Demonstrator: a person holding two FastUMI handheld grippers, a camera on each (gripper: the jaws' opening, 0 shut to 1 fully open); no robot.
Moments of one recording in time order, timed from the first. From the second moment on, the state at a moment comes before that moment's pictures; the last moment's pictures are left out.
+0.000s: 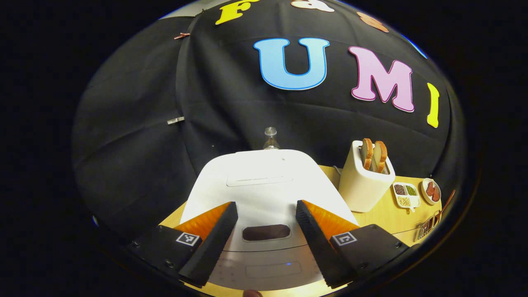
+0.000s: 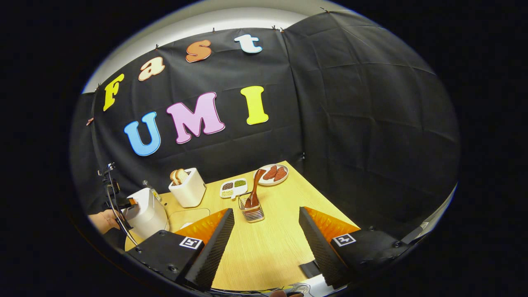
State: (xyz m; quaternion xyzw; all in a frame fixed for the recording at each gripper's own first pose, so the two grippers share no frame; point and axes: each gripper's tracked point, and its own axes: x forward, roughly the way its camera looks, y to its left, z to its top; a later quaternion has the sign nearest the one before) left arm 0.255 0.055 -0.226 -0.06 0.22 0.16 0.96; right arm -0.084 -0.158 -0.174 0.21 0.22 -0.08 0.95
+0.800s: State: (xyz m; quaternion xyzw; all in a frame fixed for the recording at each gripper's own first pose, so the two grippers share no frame) left arm 0.168 0.001 -0.159 -0.05 0.11 0.04 0.99; right arm -0.042 -0.128 -0.125 0.15 0.16 -0.03 0.97
